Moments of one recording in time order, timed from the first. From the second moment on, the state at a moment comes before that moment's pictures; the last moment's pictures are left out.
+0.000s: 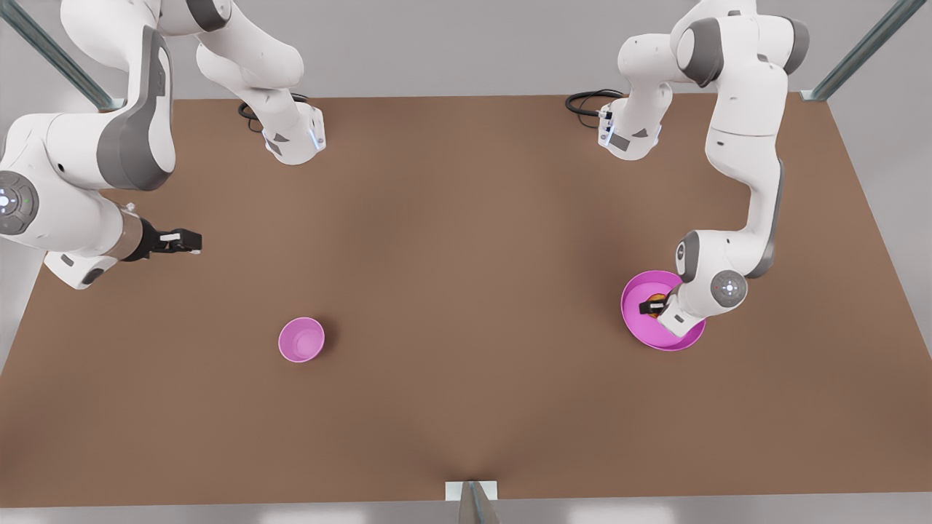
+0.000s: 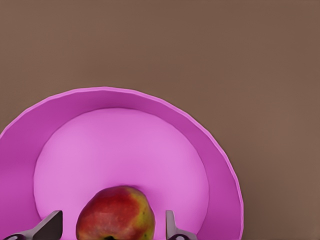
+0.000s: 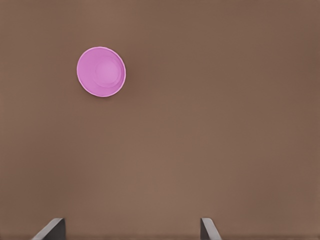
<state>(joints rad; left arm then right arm) -0.05 0.51 0.02 -1.98 0.02 2.32 -0.08 -0.12 0.24 0.16 -1.34 -0.09 1.31 -0.08</state>
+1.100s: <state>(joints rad) -0.04 0.56 0.02 -1.99 0.01 2.35 -0.06 -0.12 0.25 0.16 -1.34 -0.10 1.32 -0.08</state>
